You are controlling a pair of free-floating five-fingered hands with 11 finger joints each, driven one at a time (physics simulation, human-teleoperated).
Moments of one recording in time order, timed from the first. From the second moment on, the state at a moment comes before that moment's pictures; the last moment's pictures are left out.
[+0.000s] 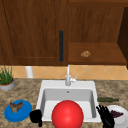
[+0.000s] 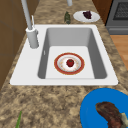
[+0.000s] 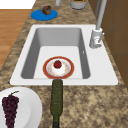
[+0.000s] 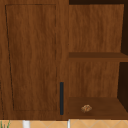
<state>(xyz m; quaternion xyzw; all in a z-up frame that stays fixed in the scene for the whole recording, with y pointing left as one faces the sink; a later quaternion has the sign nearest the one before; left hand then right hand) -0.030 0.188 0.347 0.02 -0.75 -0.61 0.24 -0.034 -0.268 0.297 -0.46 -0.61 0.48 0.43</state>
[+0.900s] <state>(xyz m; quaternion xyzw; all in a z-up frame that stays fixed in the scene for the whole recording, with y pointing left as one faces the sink) -0.030 0.188 0.347 0.02 -0.75 -0.61 0.24 -0.024 -0.194 0.276 -0.53 -0.57 0.53 0.35</state>
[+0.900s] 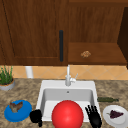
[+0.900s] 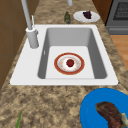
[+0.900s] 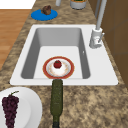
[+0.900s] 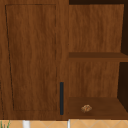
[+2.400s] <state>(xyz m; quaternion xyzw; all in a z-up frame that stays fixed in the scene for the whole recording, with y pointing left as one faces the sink) -0.030 0.188 0.347 0.02 -0.75 -0.61 0.24 -0.013 -0.205 0.310 -0.43 -0.51 0.62 0.42</state>
